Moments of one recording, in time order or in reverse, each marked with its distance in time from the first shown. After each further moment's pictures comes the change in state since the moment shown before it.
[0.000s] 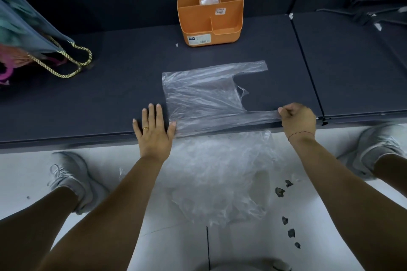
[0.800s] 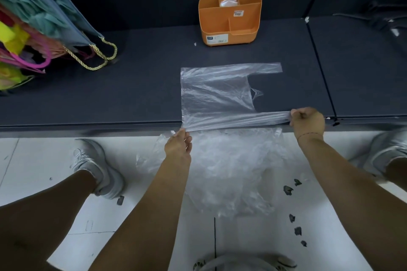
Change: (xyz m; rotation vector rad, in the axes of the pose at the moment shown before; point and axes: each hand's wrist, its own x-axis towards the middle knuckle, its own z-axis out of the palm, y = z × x) left_hand -0.041 0.040 -0.022 -1.638 -0.107 -1.095; right_hand -0.019 -0.006 0.000 0.096 -0.019 0.100
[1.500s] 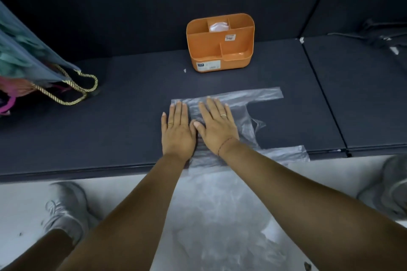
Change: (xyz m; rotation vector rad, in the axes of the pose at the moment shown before) left_hand 0.071 0.059 0.079 1.661 -0.016 1.229; right_hand -0.012 -0.128 0.145 -0.678 -0.353 -0.768
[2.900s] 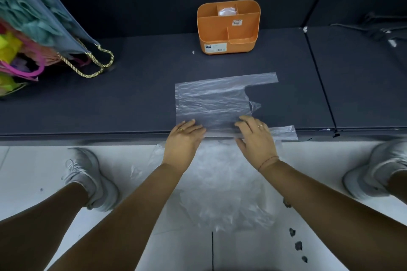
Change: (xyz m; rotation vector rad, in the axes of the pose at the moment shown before) left_hand -0.102 -0.007 -0.007 -0.174 0.343 0.399; right_hand -0.120 0.064 0.025 0.039 0.394 -0.150
